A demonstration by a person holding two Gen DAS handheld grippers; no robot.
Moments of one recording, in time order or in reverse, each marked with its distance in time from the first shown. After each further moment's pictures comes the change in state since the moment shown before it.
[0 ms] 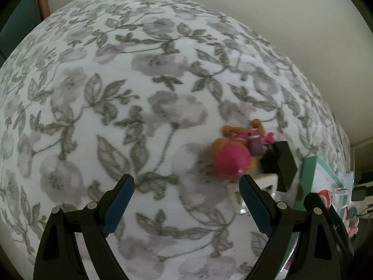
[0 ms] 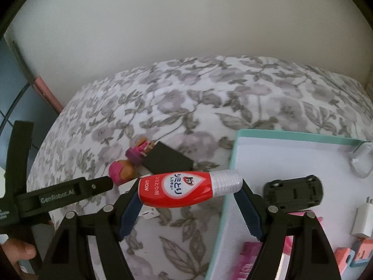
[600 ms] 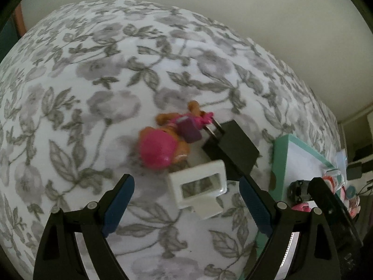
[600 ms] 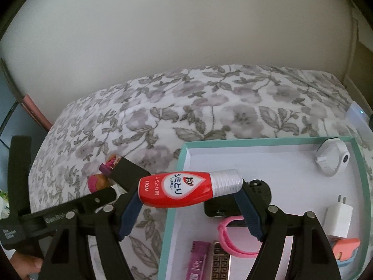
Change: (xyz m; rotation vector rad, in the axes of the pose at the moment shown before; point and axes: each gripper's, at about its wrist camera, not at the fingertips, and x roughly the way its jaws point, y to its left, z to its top) left arm 0.009 -0.054 -0.016 0.138 -0.006 -0.060; right arm -0.028 -0.047 0.002 0.067 -0.044 -0.067
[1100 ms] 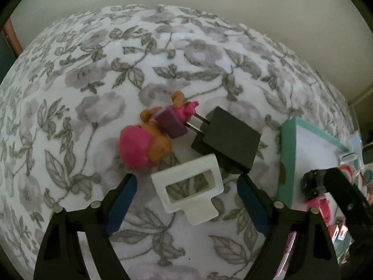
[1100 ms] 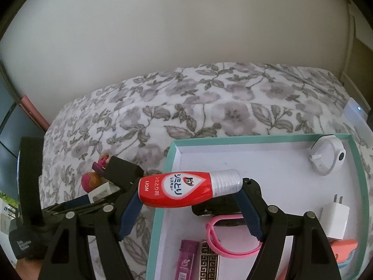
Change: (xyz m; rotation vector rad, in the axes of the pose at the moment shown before) left arm 0.016 -0.021 -0.009 0.094 0.009 0.085; right arm 0.002 -0.009 -0.001 0.009 0.009 -0.003
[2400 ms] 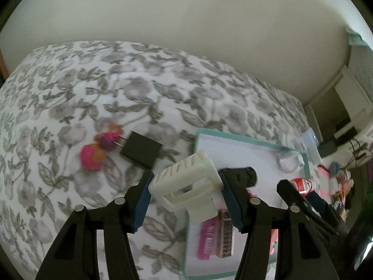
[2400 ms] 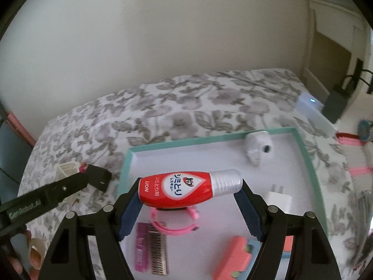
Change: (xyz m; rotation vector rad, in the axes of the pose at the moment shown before) left arm -0.088 -0.080 -0.015 0.096 -0.114 -0.146; right arm -0.057 -0.070 -0.007 0.099 -0.044 -0.135
